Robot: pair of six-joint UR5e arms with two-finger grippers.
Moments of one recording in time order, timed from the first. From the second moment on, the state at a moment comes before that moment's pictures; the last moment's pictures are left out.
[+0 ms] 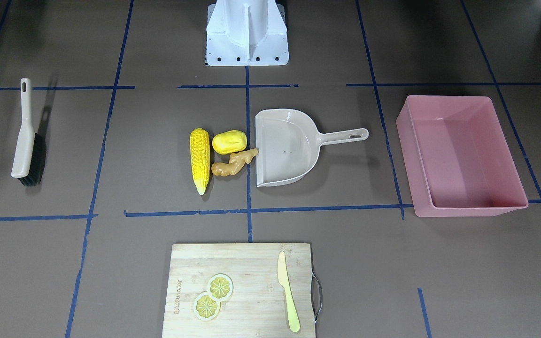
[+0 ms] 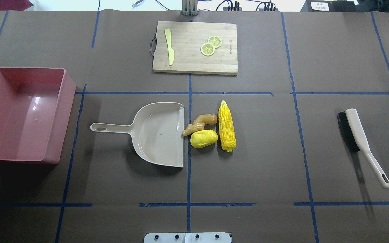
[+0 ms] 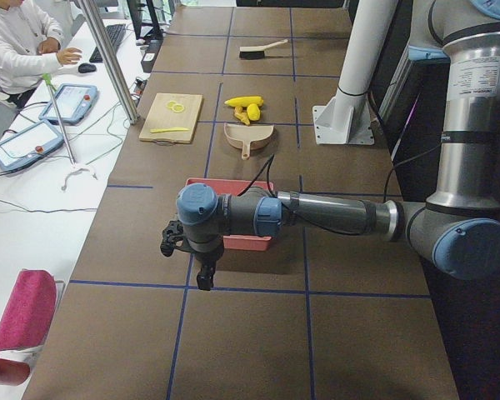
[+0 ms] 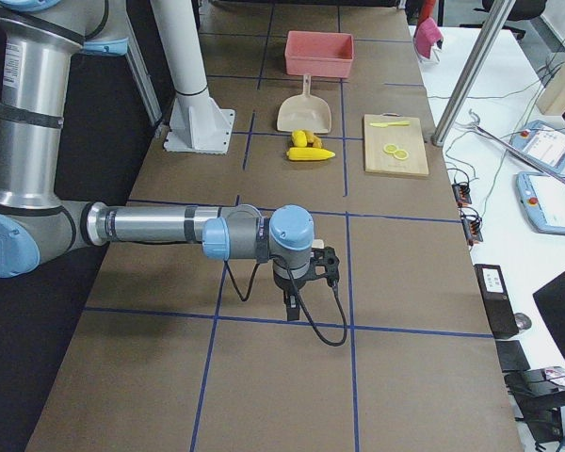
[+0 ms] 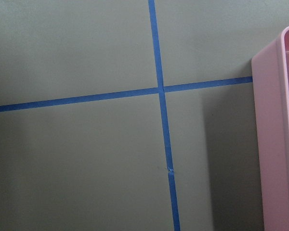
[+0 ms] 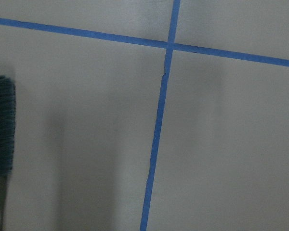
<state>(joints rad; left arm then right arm) -1.58 -1.57 -1.67 -1.49 -2.35 0.11 1.54 -1.78 1.82 -1.56 2.35 -0.08</state>
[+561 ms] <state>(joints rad) -1.57 -1.55 -1.70 -1.52 -2.35 0.13 1.54 -1.79 1.82 -1.56 2.39 -0.09</state>
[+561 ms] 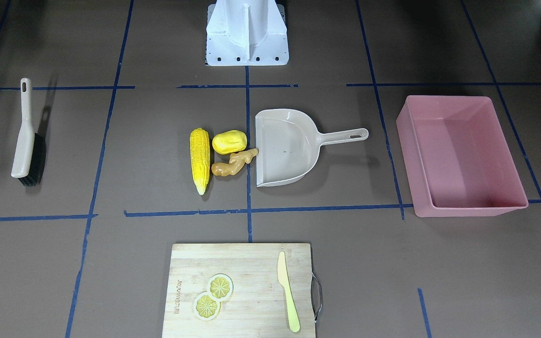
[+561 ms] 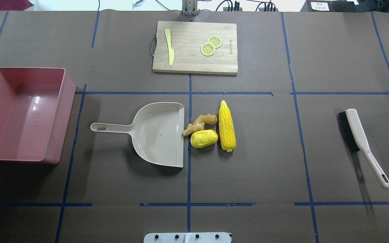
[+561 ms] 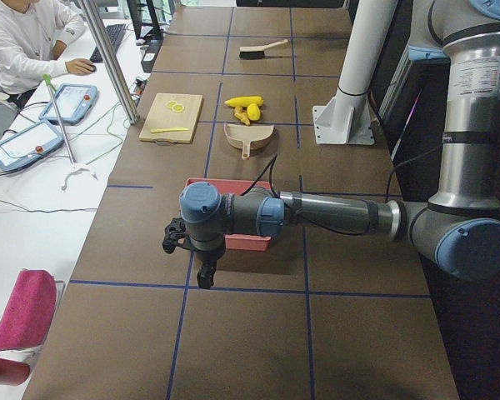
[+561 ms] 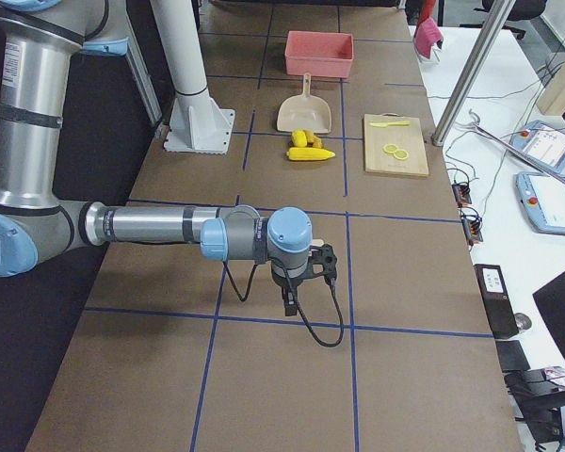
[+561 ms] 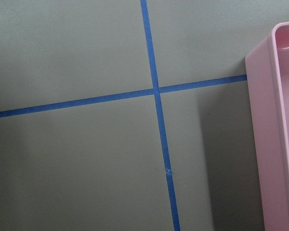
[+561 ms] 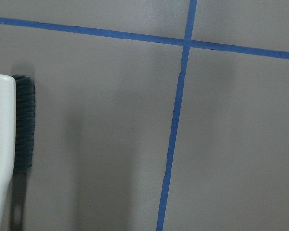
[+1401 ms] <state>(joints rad) -1.55 -1.52 -1.74 -1.61 -2.46 0.12 1.54 -1.81 1.82 -1.56 2.48 -0.09</state>
